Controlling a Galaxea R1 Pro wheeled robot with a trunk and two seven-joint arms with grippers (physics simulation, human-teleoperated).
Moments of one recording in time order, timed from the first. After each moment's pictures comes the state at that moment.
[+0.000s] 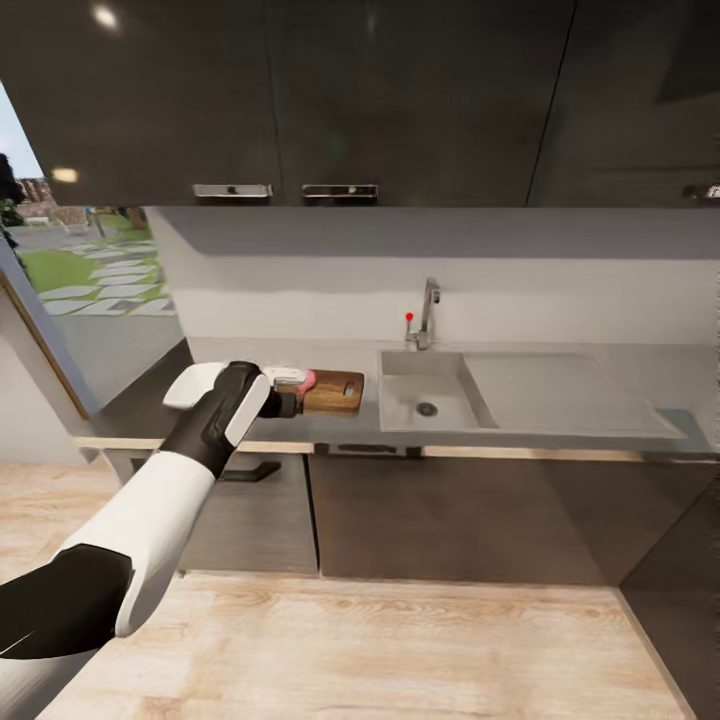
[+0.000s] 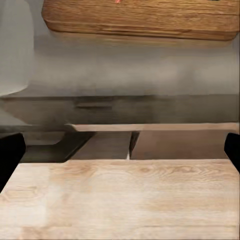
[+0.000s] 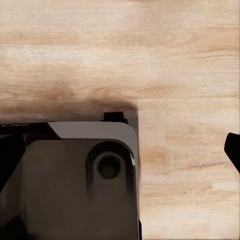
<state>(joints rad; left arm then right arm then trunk) -1.14 -0.04 -0.24 -0.80 0.38 1.00 0.29 -0.20 -0.01 0.07 -0.02 -0.10 -0.24 -0.05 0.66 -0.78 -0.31</state>
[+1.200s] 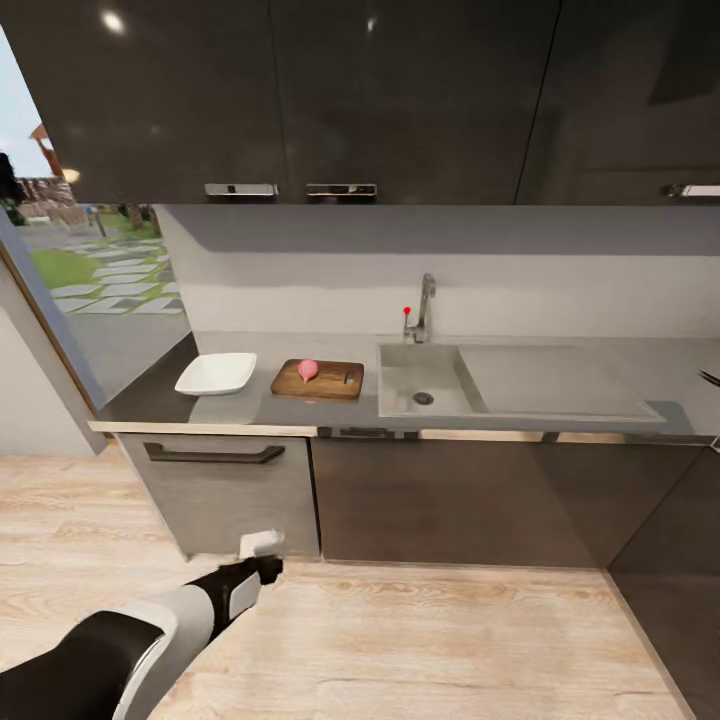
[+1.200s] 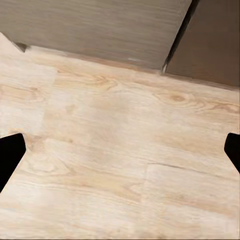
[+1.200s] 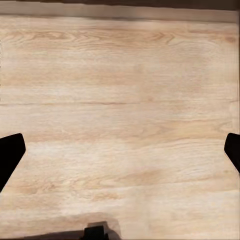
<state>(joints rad) -0.89 -0.07 -0.24 0.08 0.38 0.01 0.19 -0.20 -0.06 0.07 -0.29 -0.10 -0.35 -0.11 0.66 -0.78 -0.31</state>
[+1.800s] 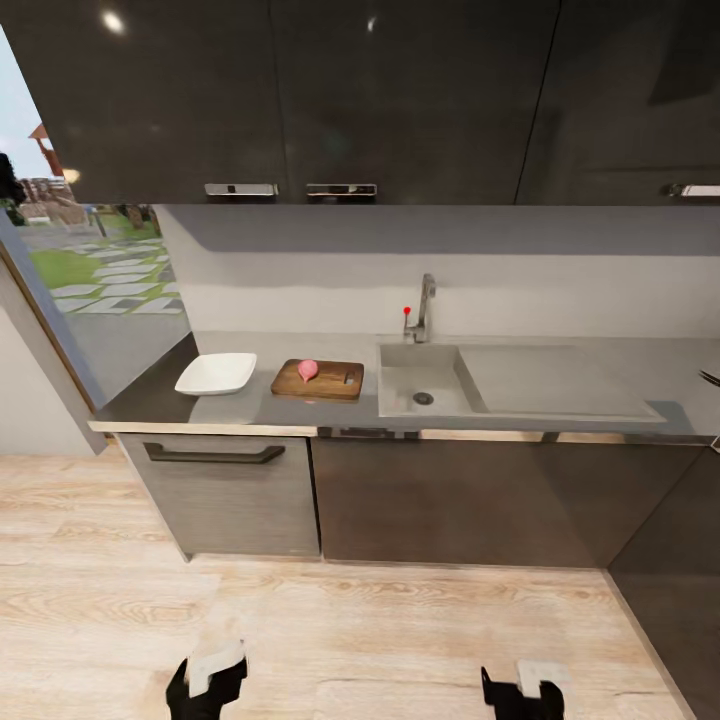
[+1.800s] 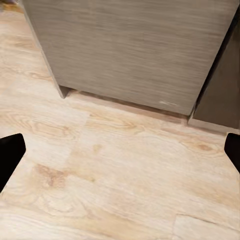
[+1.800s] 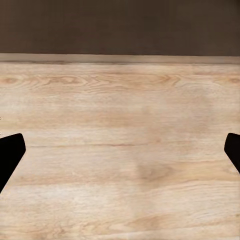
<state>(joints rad) -0.48 -0.05 -0.24 0.08 0.38 -0.81 0.19 -0.21 -0.06 0.07 -0.58 -0.09 -0.16 -0.12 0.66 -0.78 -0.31</state>
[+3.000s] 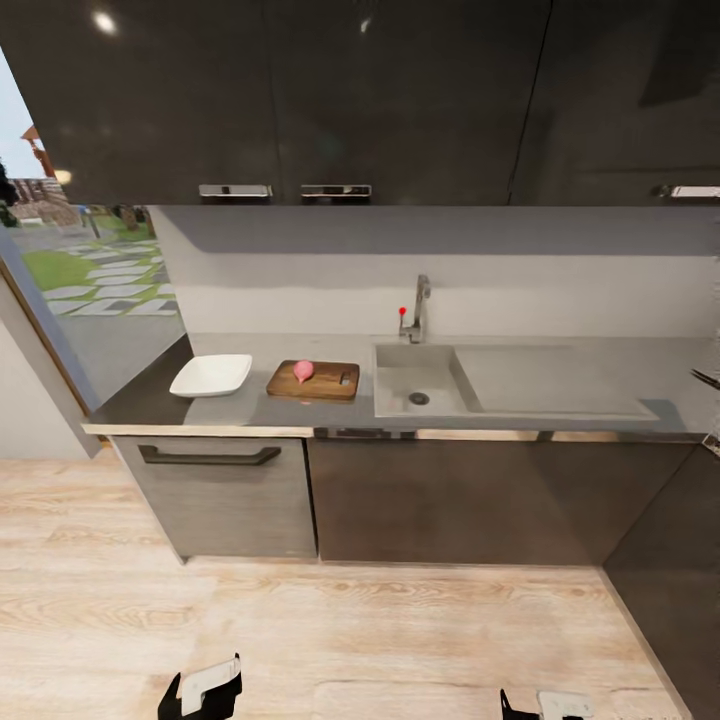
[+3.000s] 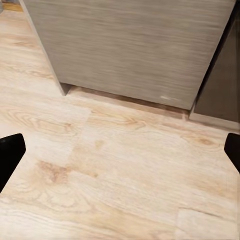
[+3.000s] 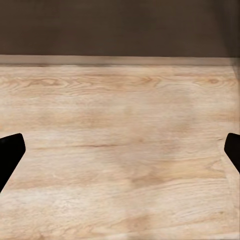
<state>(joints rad) -0.45 -0.04 -0.24 0.08 0.38 -0.84 0.19 -0.21 -0.08 0.07 -0.41 -0.10 -0.37 -0.12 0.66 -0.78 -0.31</state>
